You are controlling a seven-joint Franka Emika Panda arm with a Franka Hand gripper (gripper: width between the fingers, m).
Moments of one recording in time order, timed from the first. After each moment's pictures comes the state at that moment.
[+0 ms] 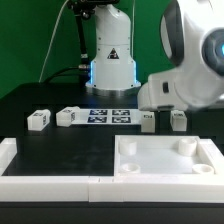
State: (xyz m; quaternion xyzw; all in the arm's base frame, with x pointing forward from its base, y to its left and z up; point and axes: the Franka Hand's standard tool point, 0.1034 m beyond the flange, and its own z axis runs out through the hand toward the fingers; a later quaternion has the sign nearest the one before) arm 0.373 0.141 0.028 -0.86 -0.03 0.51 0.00
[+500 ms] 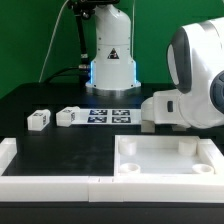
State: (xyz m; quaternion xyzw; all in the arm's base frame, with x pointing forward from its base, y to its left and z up) arm 0.360 0.149 0.009 -0.85 -0.02 0.53 -0.01
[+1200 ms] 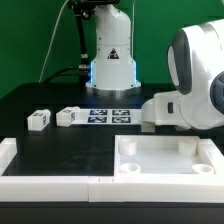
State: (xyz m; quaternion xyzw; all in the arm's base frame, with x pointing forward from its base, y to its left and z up) arm 0.360 0.149 0.006 -0.85 -0.02 0.52 -0.01
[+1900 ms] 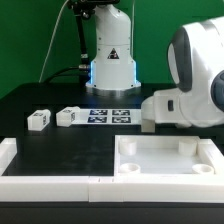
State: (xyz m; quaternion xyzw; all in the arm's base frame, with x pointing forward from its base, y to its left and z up) arm 0.375 0.145 0.039 -0.85 -0.02 0.53 -0.01
